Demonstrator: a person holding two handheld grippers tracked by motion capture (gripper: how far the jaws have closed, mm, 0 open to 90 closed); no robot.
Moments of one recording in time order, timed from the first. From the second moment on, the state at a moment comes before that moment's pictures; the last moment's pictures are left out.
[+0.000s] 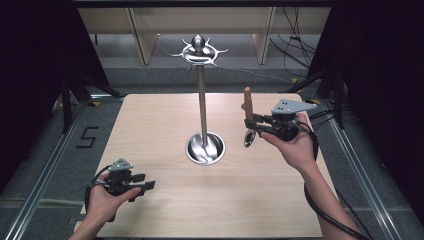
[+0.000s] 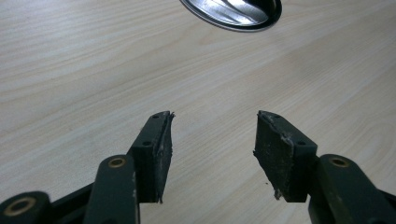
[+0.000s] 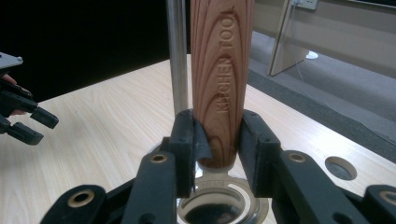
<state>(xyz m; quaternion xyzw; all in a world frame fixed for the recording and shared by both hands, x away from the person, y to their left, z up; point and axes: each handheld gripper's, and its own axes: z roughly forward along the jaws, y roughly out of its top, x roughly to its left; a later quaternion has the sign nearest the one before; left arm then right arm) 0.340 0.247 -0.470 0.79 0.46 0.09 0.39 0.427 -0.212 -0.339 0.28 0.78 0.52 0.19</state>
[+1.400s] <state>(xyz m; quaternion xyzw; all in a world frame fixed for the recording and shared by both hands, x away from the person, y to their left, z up) 0.341 0.247 -0.469 0.78 0.47 0.09 0.40 0.433 -0.198 -0.323 0.26 0.79 0.51 0.20</state>
